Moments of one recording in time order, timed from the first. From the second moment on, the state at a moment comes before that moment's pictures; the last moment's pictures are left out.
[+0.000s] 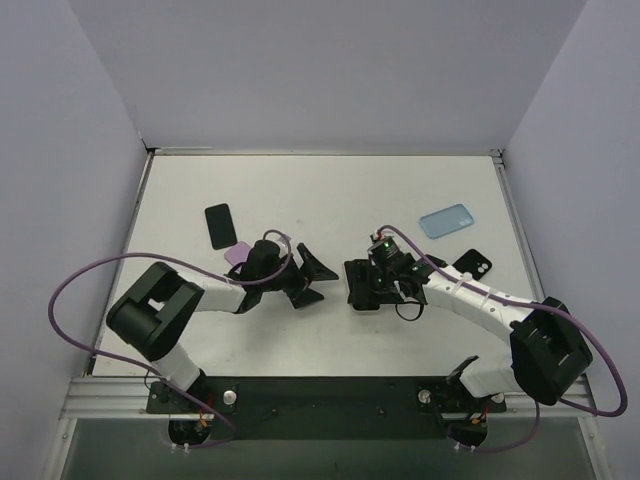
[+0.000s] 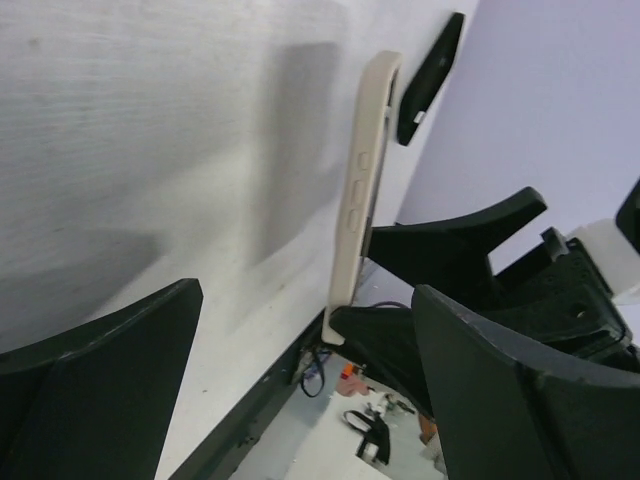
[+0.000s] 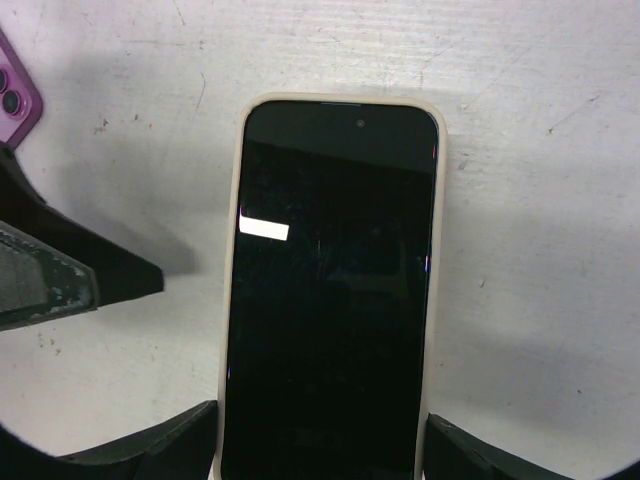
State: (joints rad) left arm -0.60 1.60 0.59 0.42 0.45 -1.31; right arm 0.68 1.35 0.76 -0.46 -0.01 0.58
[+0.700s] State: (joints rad) left arm -0.67 1.87 0.65 0.89 0.55 -1.55; right arm 0.76 1.35 0.76 -0.42 -0.10 0.58
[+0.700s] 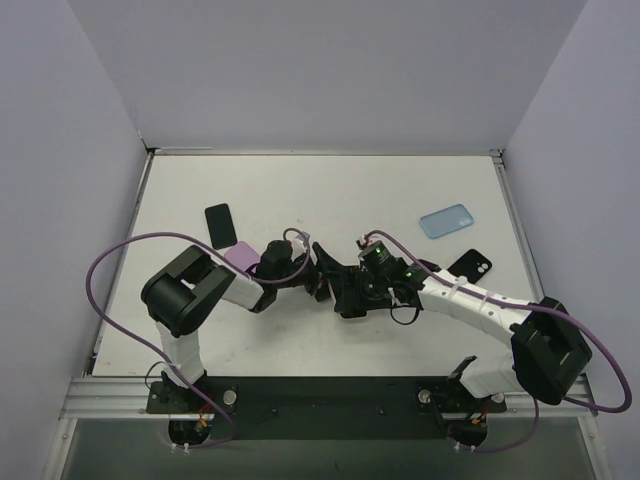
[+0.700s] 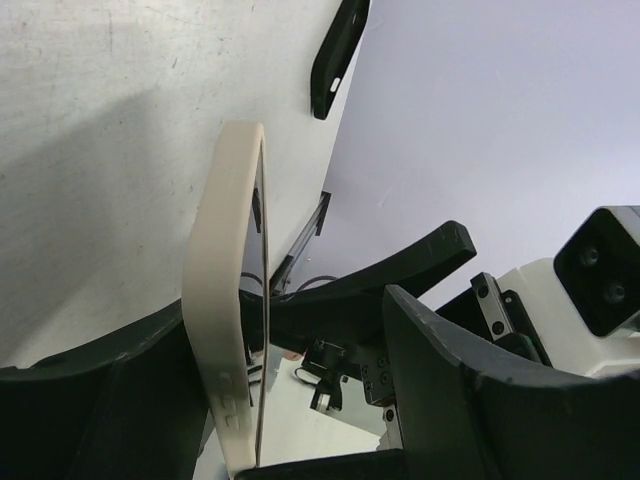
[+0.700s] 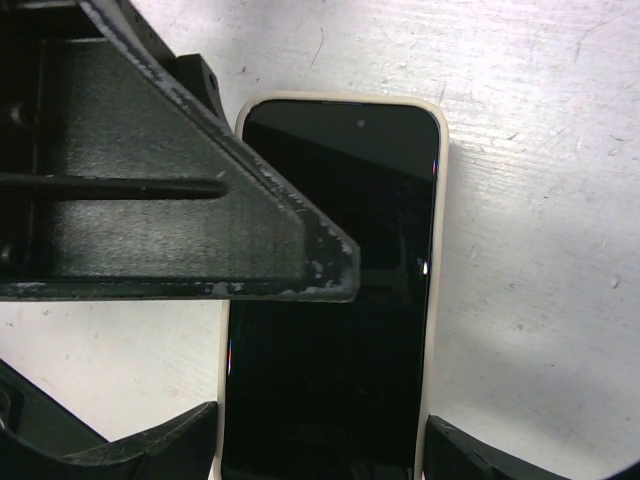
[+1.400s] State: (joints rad) left arm -0.63 1.81 0.63 0.78 0.59 -1.49; right arm 0.59 1.14 0.79 -0.43 -0.21 0.69
